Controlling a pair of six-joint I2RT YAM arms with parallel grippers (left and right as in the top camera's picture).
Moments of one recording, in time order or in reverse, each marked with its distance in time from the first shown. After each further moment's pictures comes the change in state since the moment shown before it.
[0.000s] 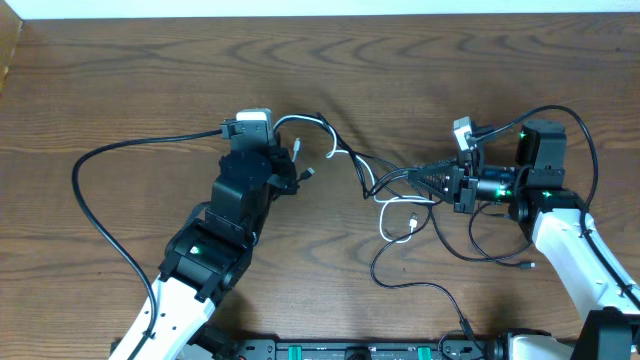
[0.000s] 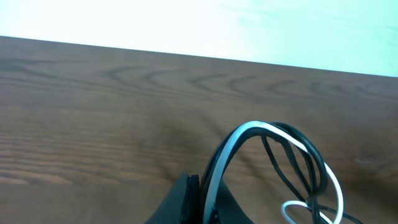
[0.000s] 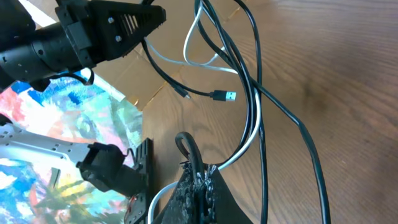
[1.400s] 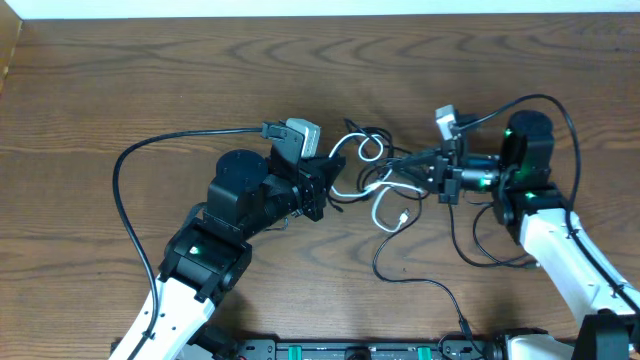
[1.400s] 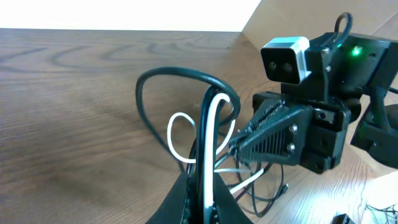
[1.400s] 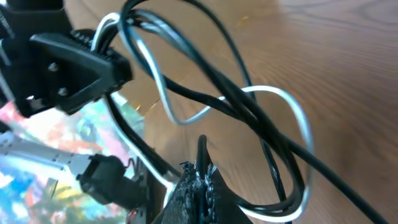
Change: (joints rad) left arm 0.001 -0.002 0.000 0.085 0.663 0.000; right arm 0.093 0.000 -0.001 0.295 0.052 0.259
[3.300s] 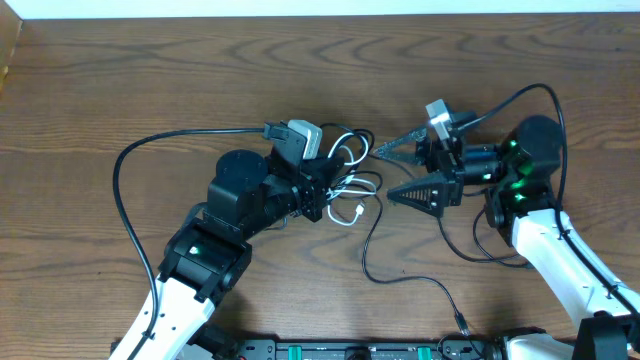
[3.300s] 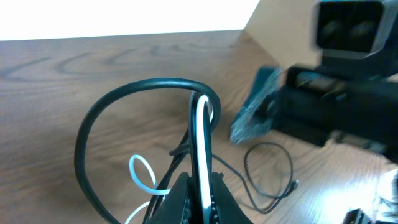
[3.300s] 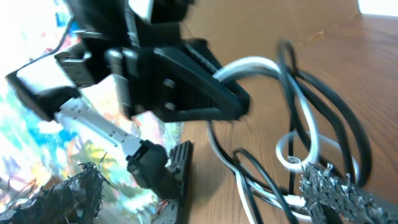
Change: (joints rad) left arm 0.000 0.000 0.000 -0.008 -0.009 0.059; right arm 0.078 -0.001 0.000 0.529 -0.182 0.355
